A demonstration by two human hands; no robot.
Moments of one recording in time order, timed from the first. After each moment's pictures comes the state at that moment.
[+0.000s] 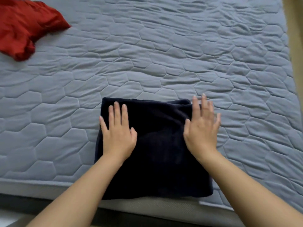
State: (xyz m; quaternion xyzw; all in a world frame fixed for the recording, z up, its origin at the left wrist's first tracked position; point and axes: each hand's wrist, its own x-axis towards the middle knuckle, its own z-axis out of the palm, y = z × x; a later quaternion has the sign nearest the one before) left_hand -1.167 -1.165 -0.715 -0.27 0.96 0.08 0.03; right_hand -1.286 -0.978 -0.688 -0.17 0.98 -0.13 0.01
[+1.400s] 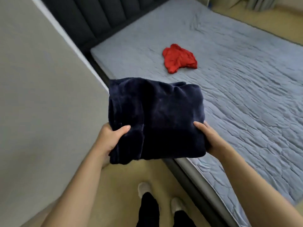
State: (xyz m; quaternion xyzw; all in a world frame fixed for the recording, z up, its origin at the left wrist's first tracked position) left_hand -0.854 -1.023 -0.204 -0.65 0.51 0.50 -0.26; right_hand -1.140 -0.955 -0.293 -0.18 0.53 -0.50 0.66
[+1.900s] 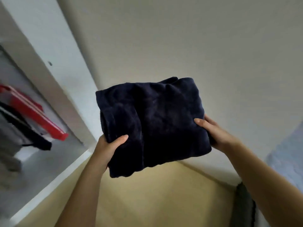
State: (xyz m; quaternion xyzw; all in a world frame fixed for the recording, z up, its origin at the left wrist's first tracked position) left_hand -0.594 -0.566 -0.049 -0.72 0.12 0.20 -0.65; right_hand -0.736 -0.853 -0.066 -0.61 0.15 -0.10 0.77
